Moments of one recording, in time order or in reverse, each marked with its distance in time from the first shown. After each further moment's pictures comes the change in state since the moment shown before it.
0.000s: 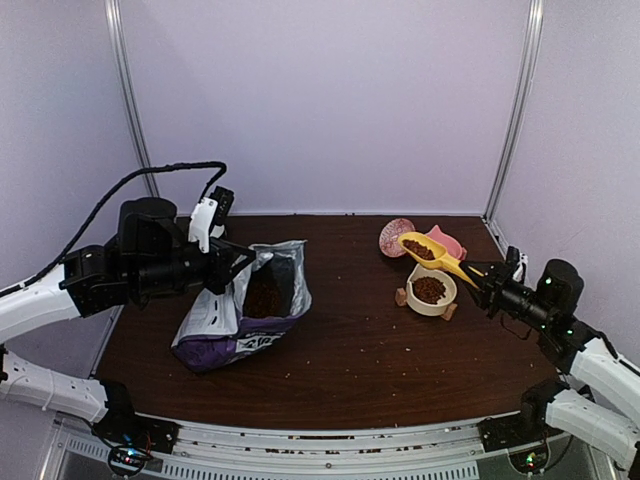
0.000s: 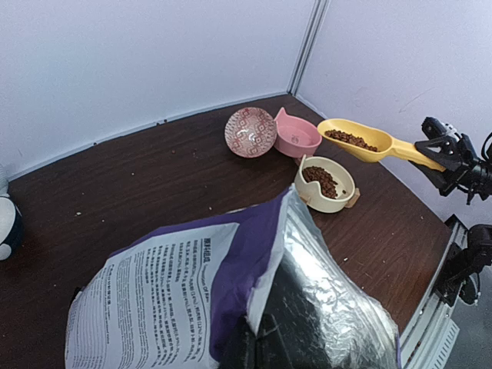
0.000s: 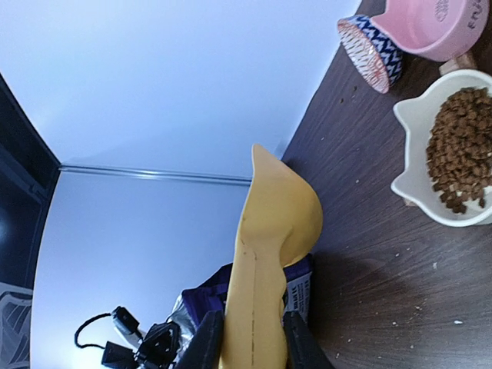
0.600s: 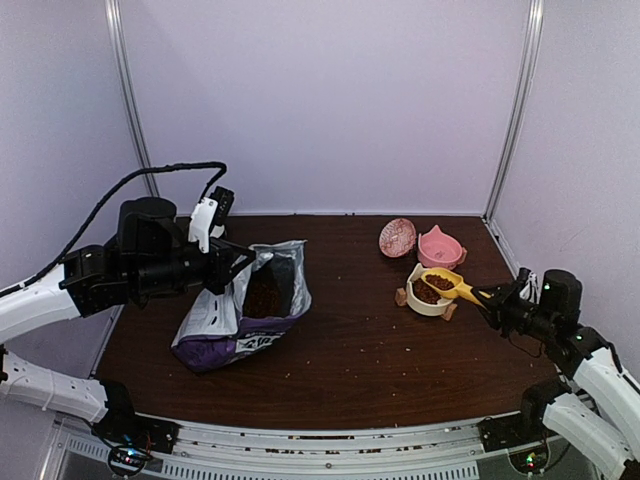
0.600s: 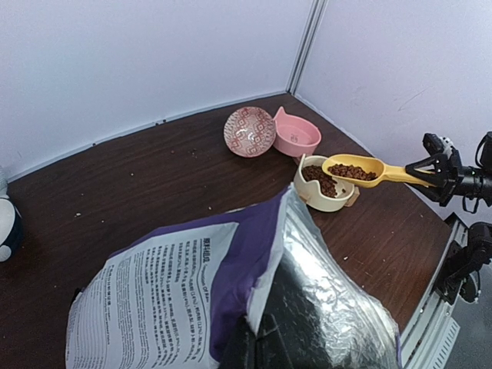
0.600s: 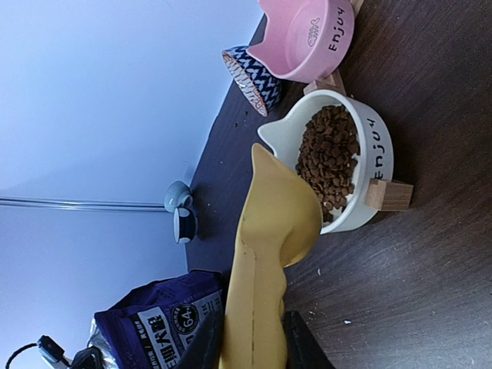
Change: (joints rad) left arm 0.005 -0.001 0.000 -0.002 0.011 0.006; right arm -0.124 -0.113 -0.006 -0.402 0.069 -0.190
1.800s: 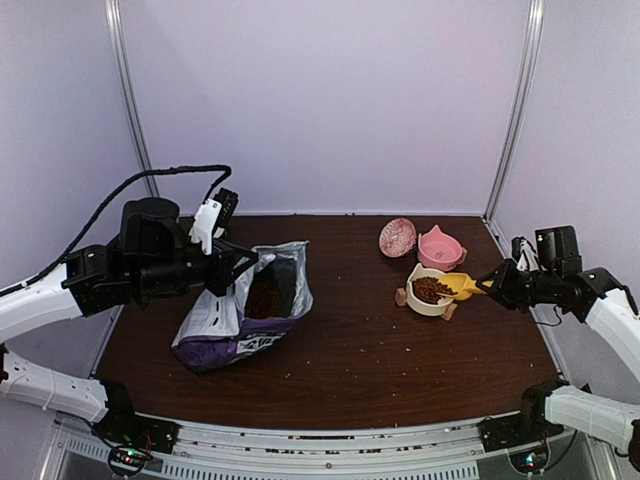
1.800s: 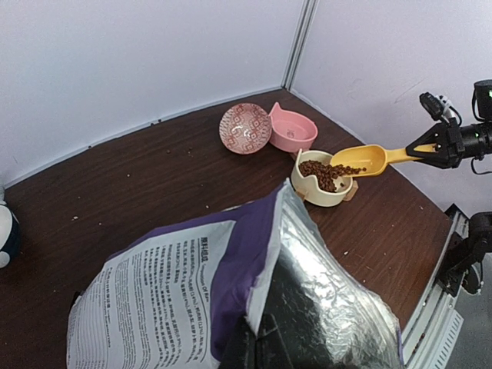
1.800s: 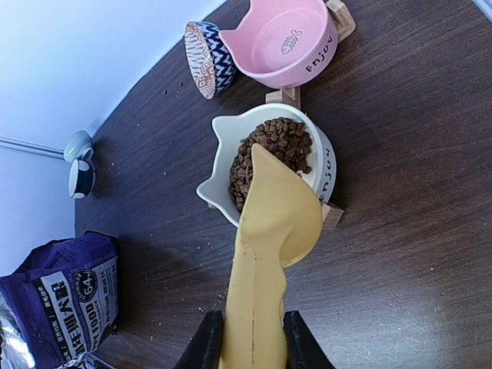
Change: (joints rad) left arm 0.000 0.011 0.000 0.002 0.017 0.029; right arm -0.001 0.297 0.416 -0.472 0.090 -0.500
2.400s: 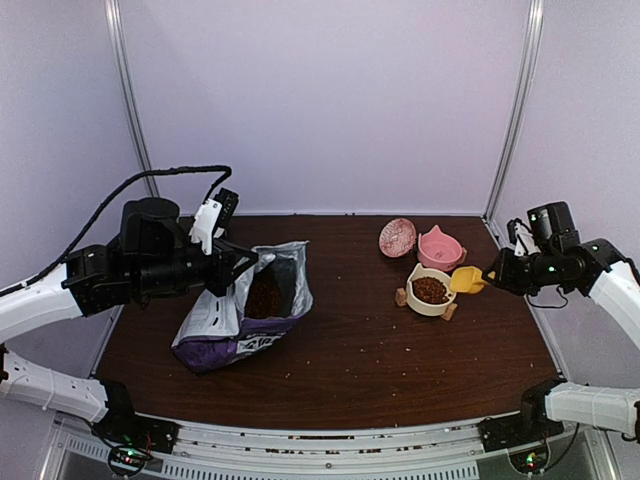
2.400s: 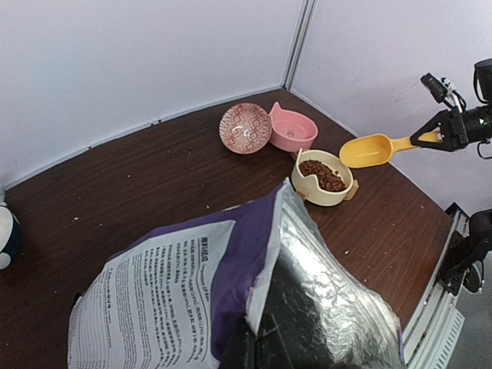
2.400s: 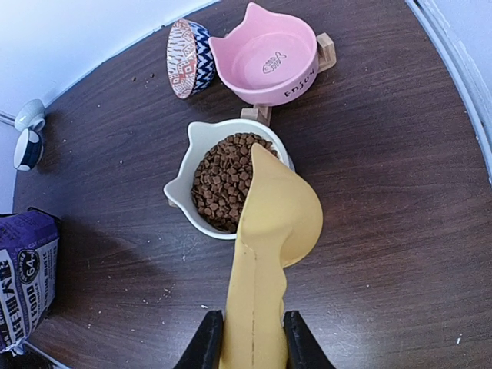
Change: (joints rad) left arm 0.000 0.000 0.000 -0.001 0.000 0.007; right arm 0.076 0.111 0.199 -0.190 0.196 -0.198
